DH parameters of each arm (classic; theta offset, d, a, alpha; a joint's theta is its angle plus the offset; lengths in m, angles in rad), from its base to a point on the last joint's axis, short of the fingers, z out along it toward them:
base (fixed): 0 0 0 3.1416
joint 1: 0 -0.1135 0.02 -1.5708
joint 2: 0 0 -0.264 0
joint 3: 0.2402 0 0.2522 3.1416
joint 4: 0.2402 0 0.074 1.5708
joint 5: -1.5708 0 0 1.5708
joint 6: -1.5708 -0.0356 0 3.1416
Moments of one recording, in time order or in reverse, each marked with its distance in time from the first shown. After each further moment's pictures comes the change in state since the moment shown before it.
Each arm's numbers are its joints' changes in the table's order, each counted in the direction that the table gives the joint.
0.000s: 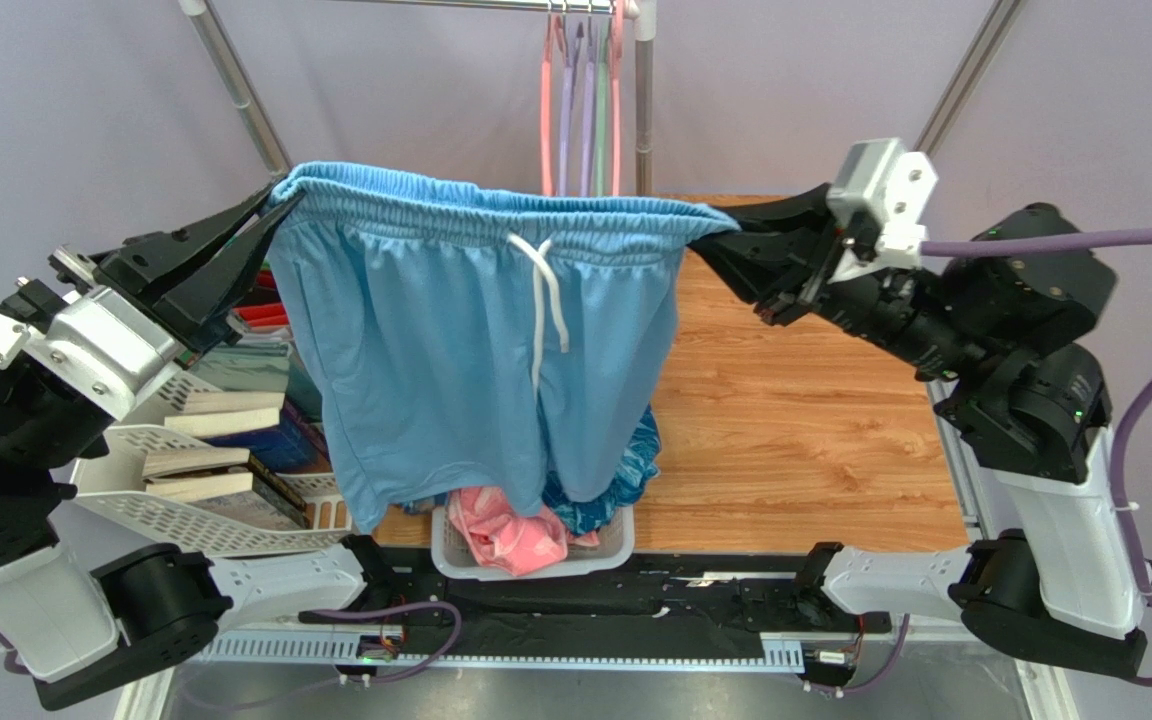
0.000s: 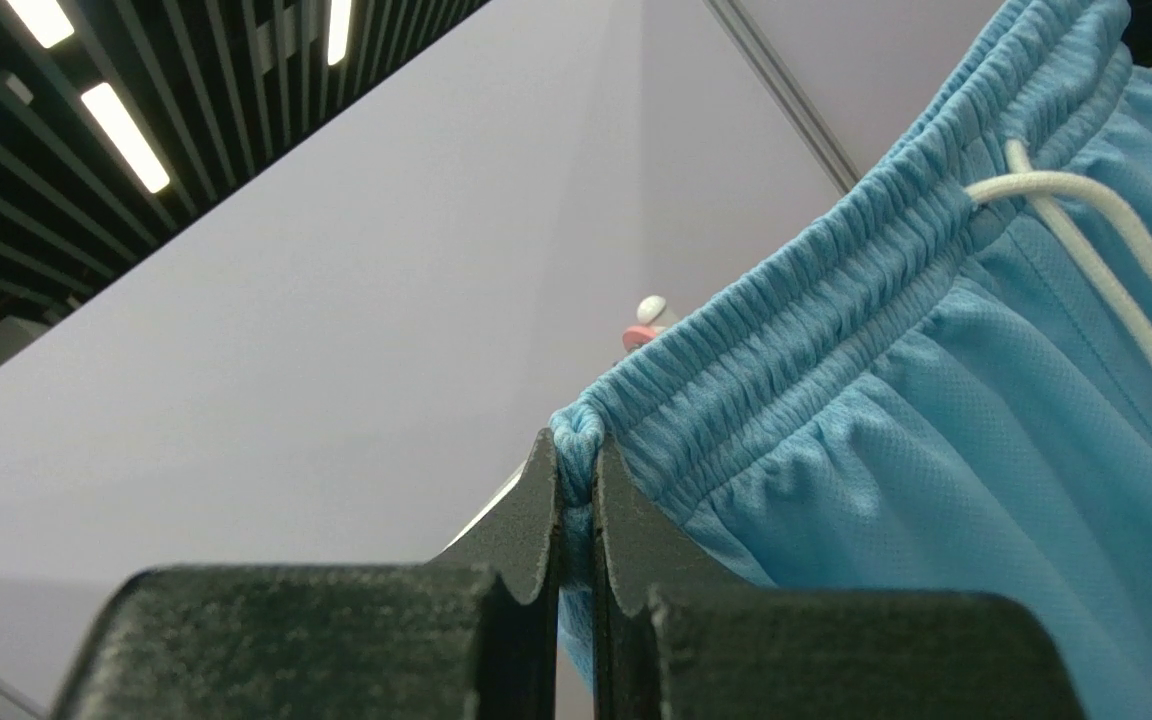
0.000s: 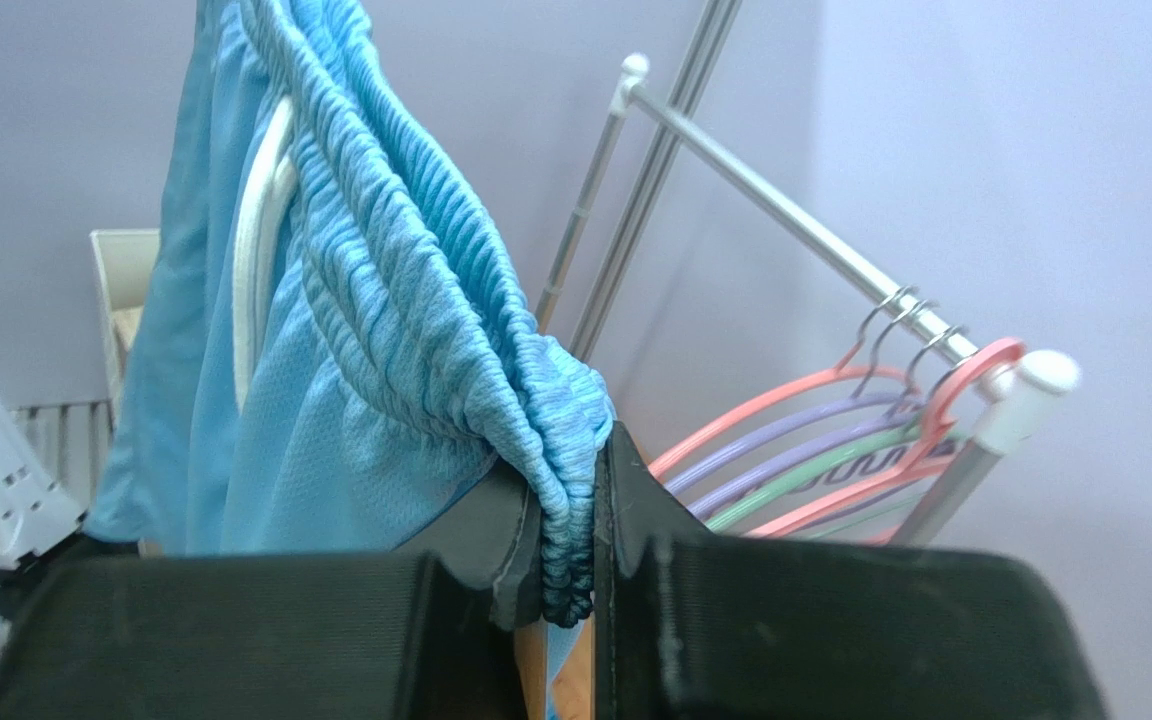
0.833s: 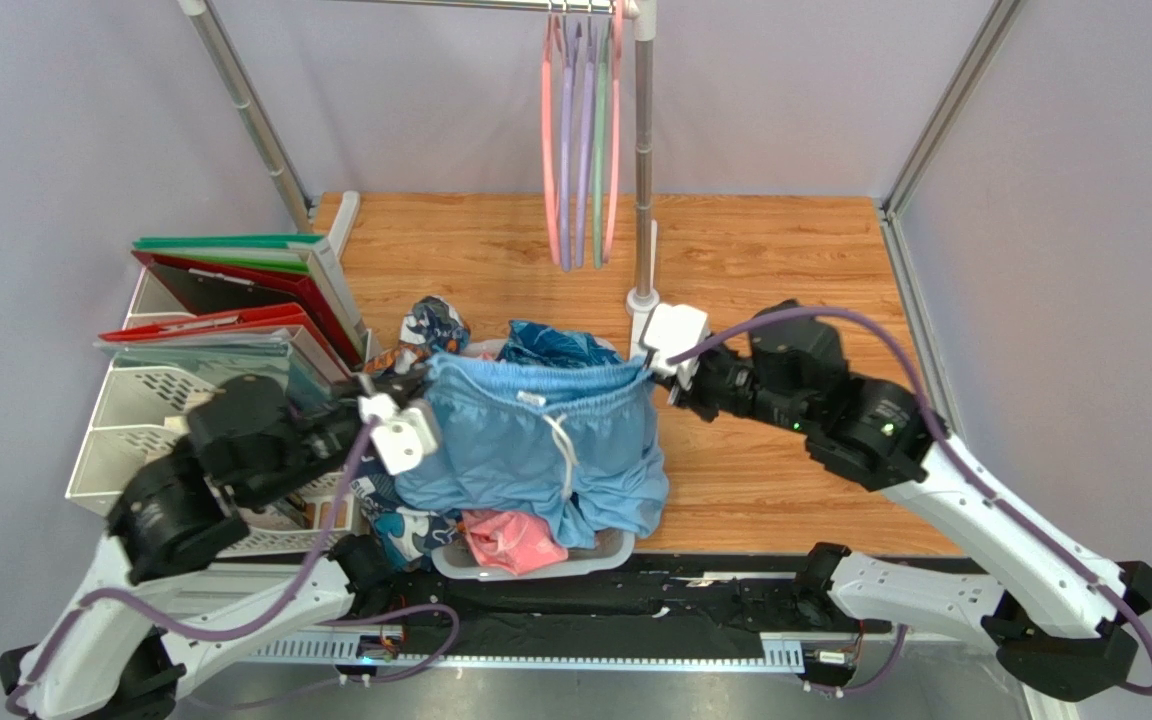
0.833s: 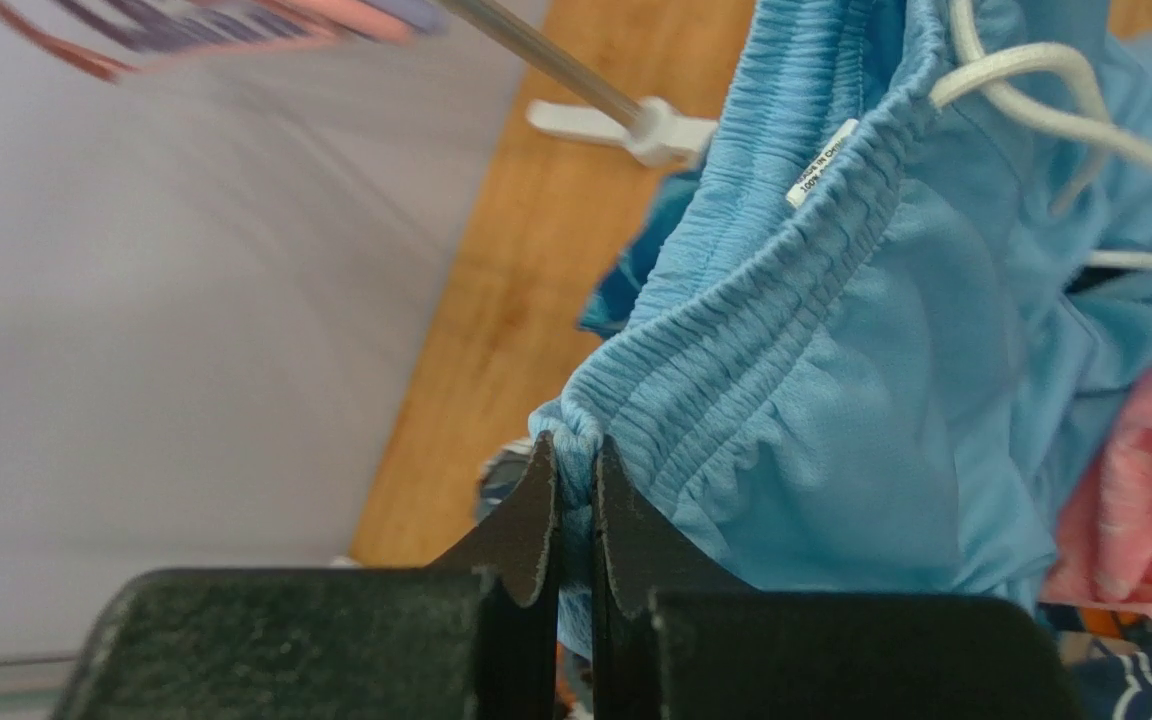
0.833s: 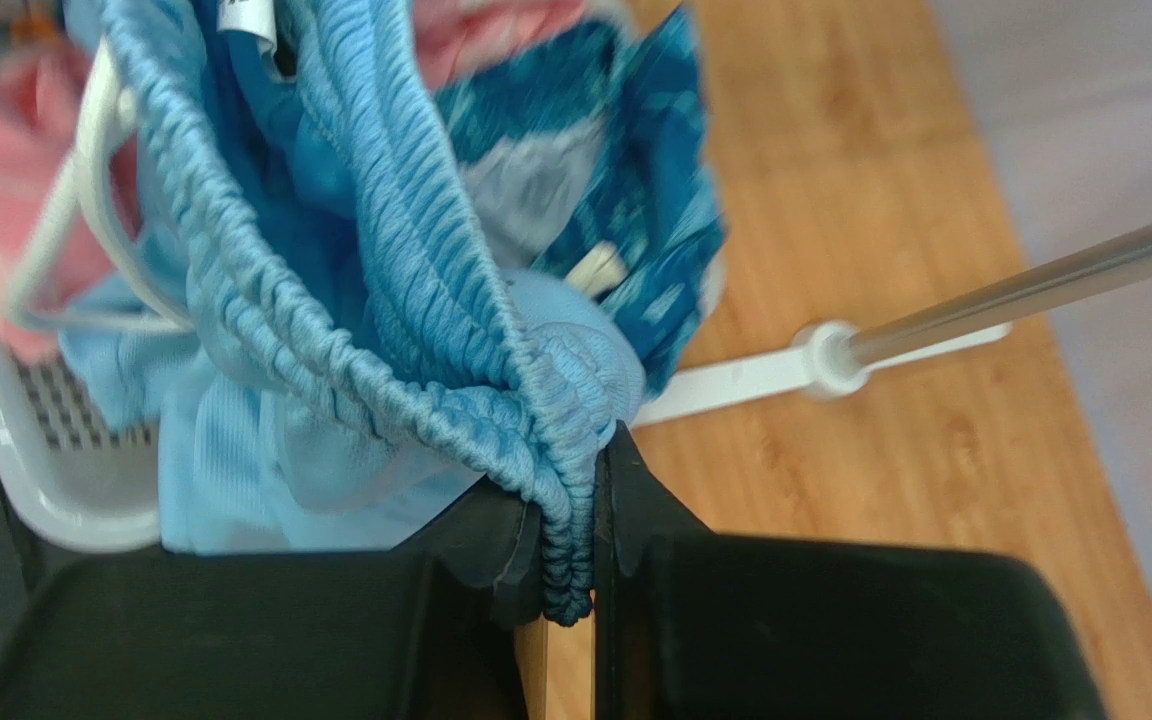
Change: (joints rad) left arm -0.013 0.471 -1.069 0.048 0.061 0.015; right arm 0.000 0.205 -0.850 0.034 -0.072 0.146
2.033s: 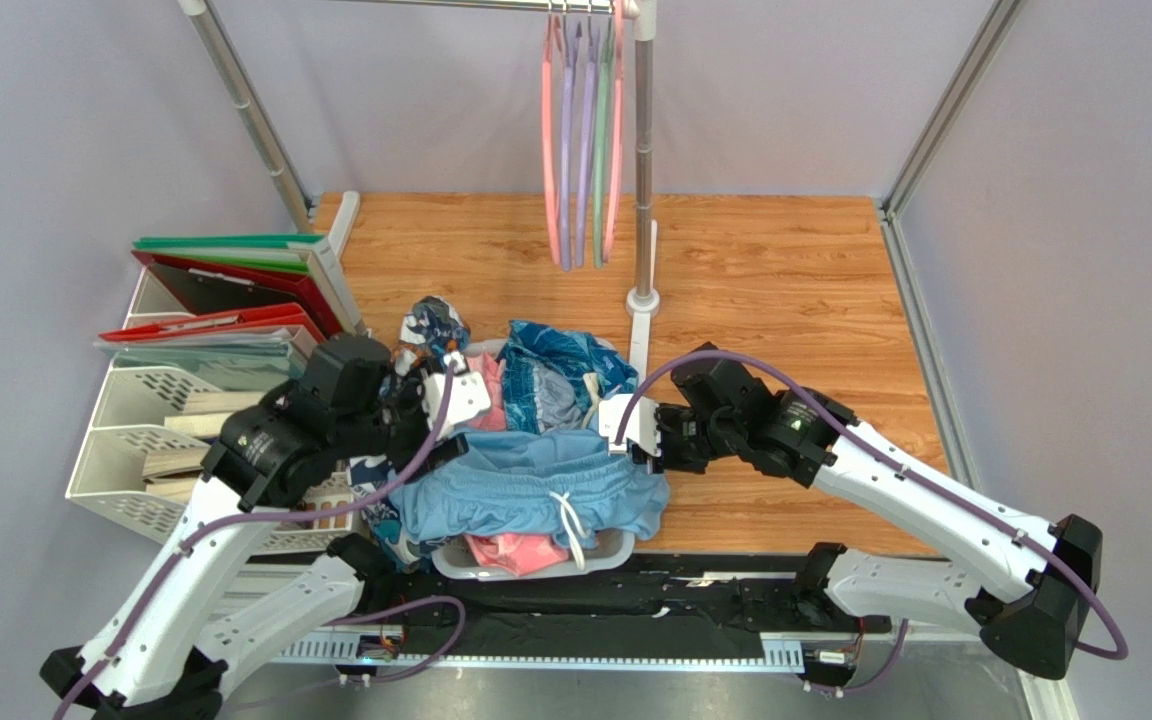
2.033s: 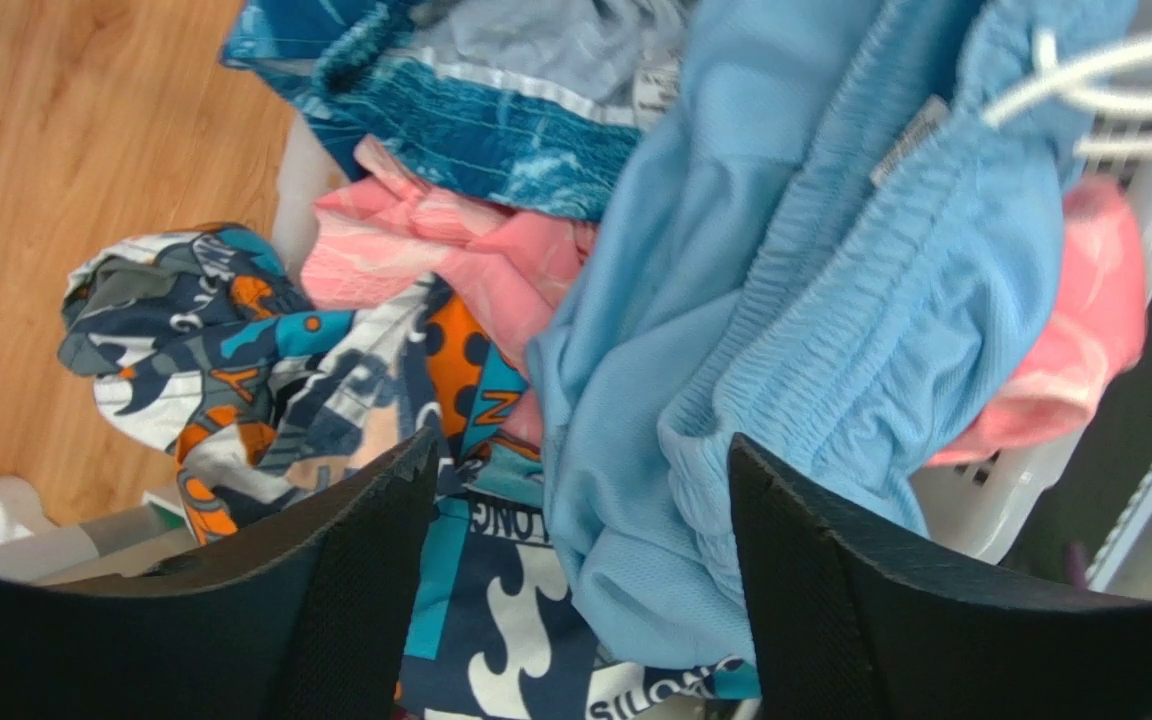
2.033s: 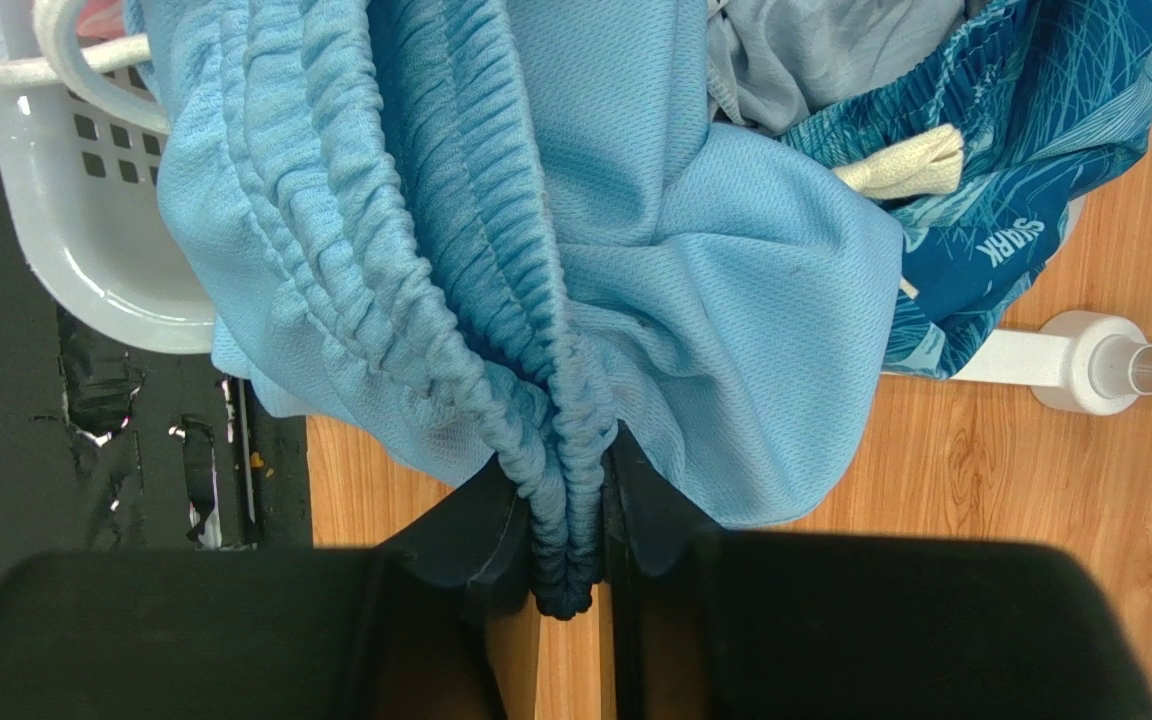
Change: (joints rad) left arm -0.288 -0.180 -0.114 0.251 -0.282 0.154; right arm -0.009 -0.104 -0.231 0.117 0.155 0.226
